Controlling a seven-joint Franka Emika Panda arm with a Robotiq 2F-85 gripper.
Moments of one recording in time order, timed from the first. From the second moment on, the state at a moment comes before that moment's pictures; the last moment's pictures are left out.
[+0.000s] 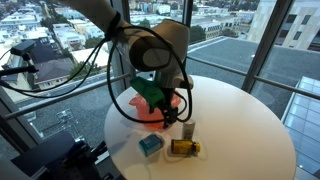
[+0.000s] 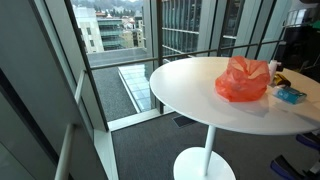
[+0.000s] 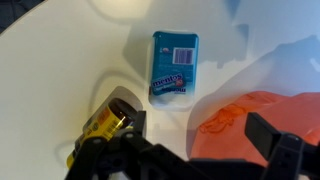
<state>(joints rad) -0.16 0.05 -0.17 -2.36 0.02 2.23 -0.13</state>
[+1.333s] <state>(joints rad) -0.04 -0.14 -0.04 -2.24 -0.01 2.02 0.00</state>
